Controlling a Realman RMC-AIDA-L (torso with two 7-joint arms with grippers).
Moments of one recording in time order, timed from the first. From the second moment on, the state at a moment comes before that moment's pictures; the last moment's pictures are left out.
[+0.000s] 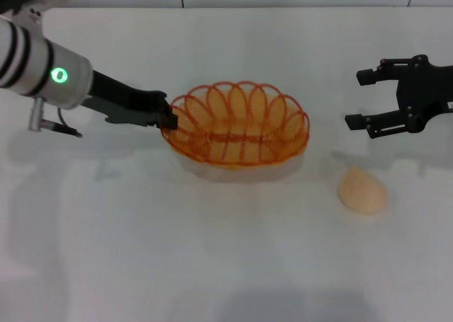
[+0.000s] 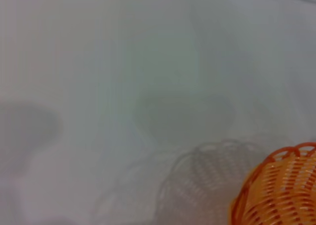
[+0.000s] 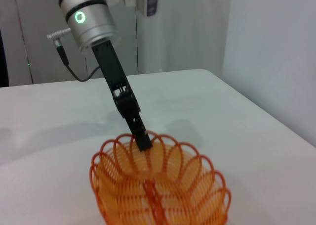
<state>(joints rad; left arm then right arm) -0.75 -2.08 0.97 0.91 2.47 1.42 -2.75 0.56 1.93 -1.04 -0.88 -1.87 -1.46 1.44</state>
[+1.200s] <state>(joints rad) -0.75 -2.08 1.19 0.84 2.34 1.27 -2.86 0.53 1.93 -1.04 -0.91 -1.88 -1.45 1.42</state>
